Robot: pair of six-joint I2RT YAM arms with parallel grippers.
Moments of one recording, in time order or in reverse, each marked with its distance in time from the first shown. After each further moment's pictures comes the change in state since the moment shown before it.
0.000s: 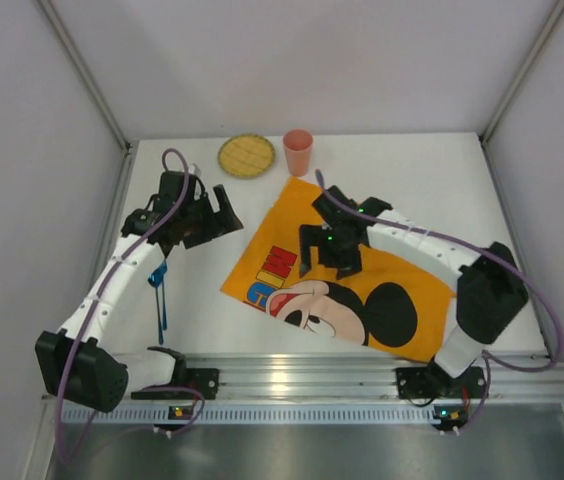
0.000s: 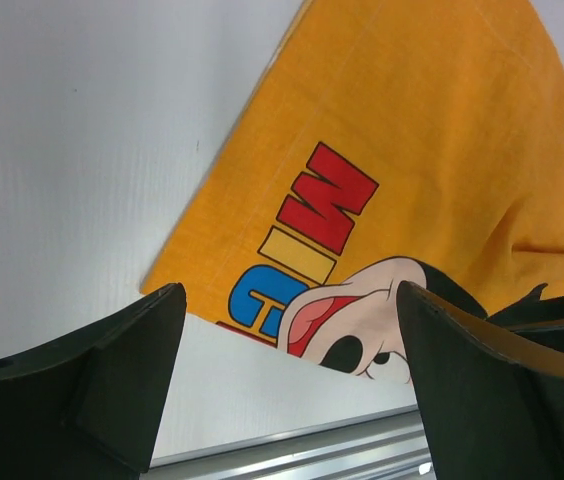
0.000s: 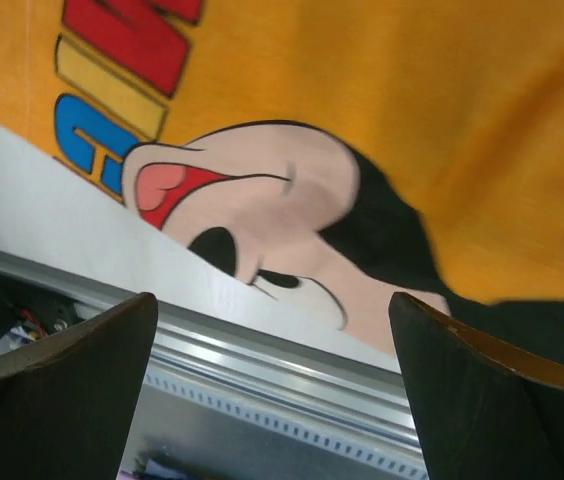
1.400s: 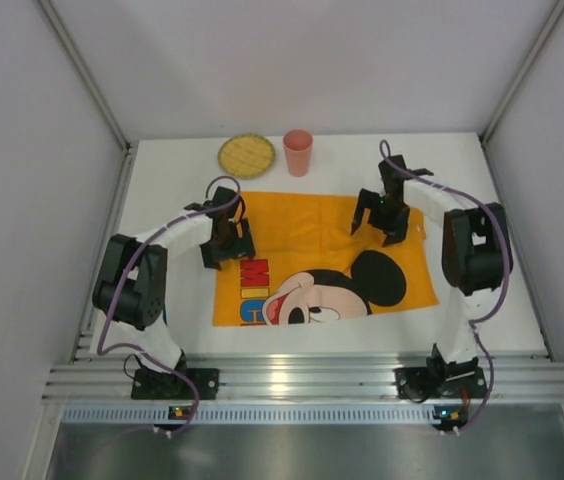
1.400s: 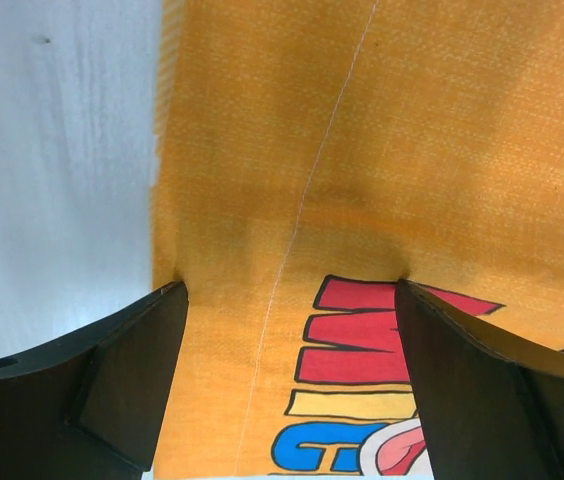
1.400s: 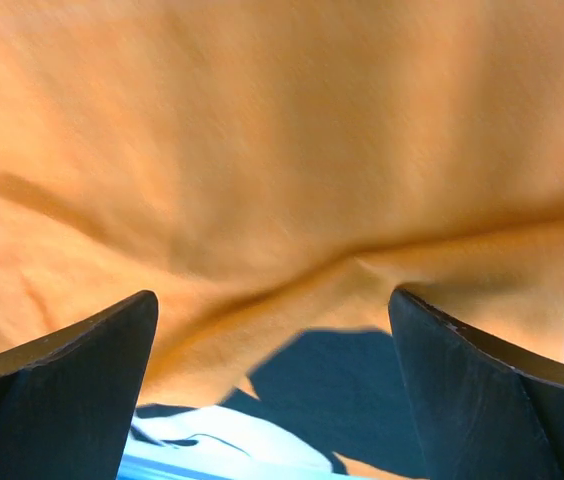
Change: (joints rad) left arm -0.063 0.495 -0.084 0.134 -0.139 0.000; right arm -0.550 0.314 0.149 0.064 -0.036 -0.189
